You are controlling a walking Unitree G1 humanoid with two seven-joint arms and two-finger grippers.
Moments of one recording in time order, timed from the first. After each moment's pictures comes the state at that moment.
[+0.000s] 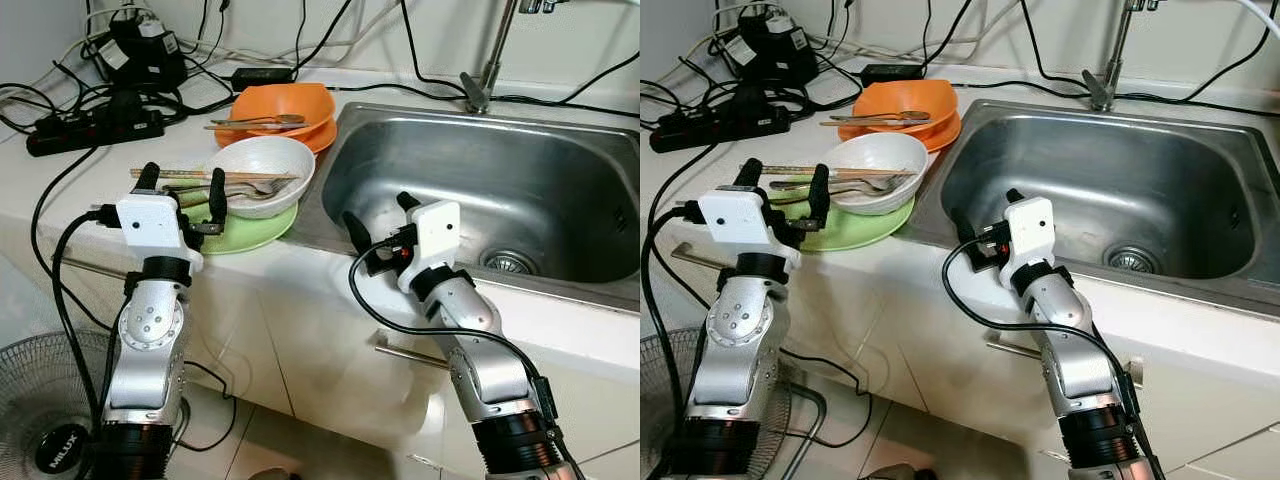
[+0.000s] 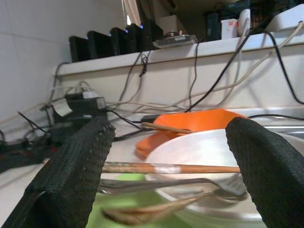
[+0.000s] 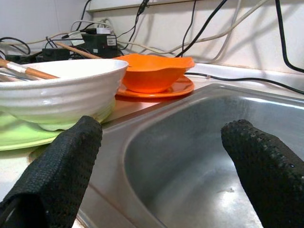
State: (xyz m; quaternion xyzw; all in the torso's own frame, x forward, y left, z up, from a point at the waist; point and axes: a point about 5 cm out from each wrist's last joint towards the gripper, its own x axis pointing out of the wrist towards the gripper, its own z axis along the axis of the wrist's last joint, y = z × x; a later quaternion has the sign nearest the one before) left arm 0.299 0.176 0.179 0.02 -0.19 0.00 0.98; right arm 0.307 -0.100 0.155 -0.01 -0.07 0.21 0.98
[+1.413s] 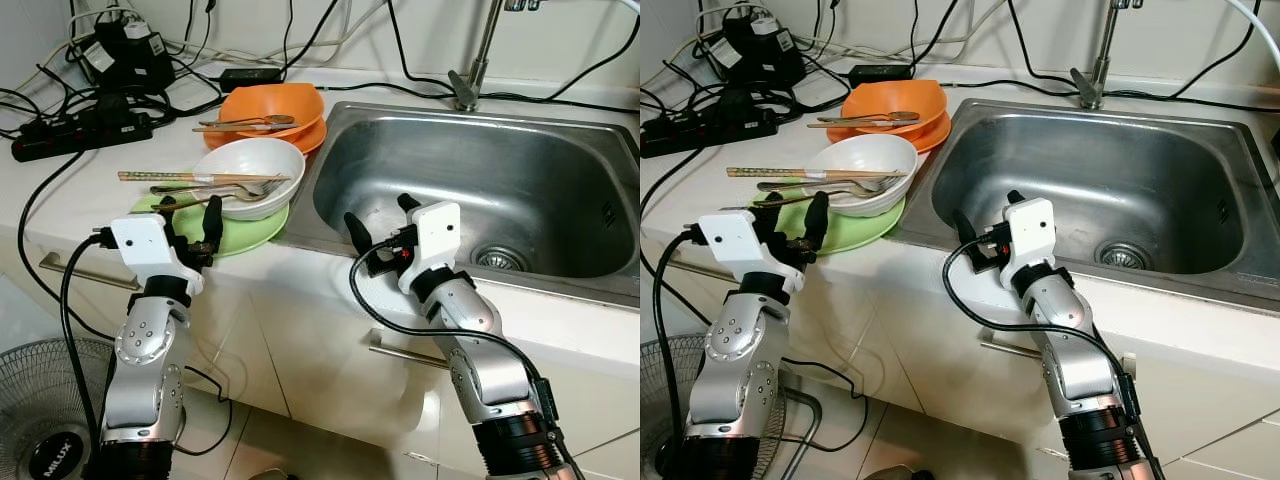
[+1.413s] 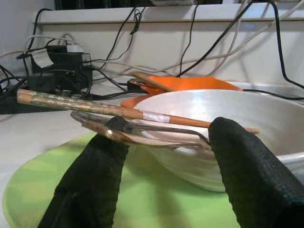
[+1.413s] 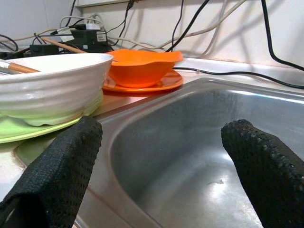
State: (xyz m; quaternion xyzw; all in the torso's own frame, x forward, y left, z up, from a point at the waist) left arm 0.290 0.185 0.156 -0.04 -0.12 0.00 0.99; right arm 0.306 -0.101 0.153 -0.01 -0.07 0.21 0.98
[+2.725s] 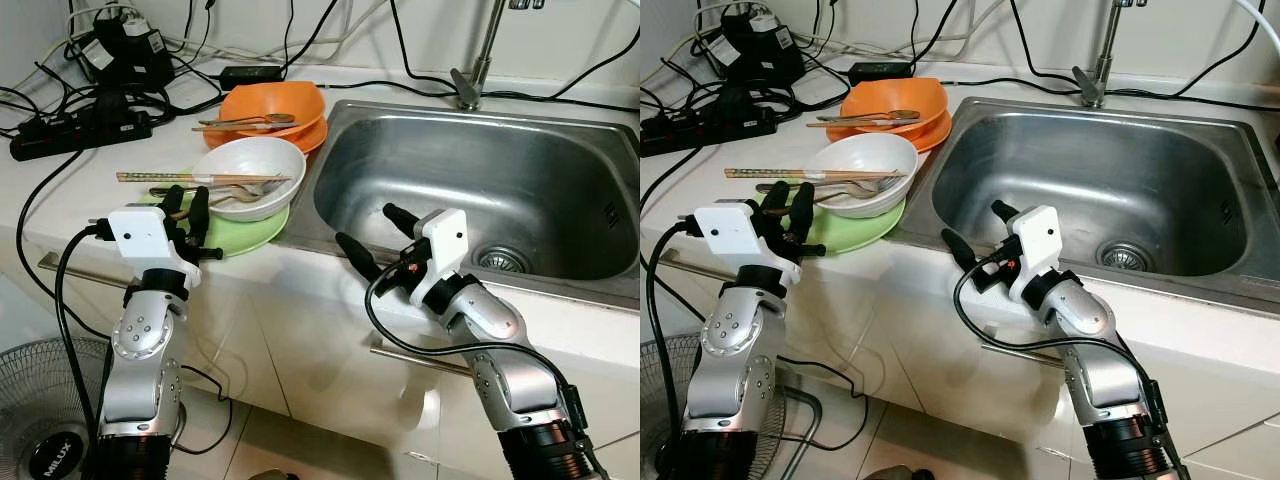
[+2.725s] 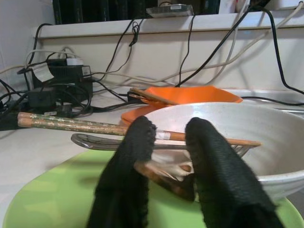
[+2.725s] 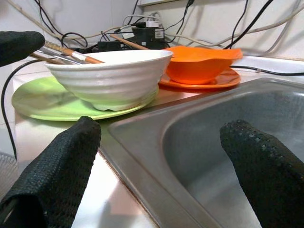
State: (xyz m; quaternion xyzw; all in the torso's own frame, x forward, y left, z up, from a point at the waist) left arm 0.292 0.186 0.164 -0.03 -0.14 -0.01 0.99; right arm 0.293 -0.112 0.153 -0.01 -0.05 0.34 0.94
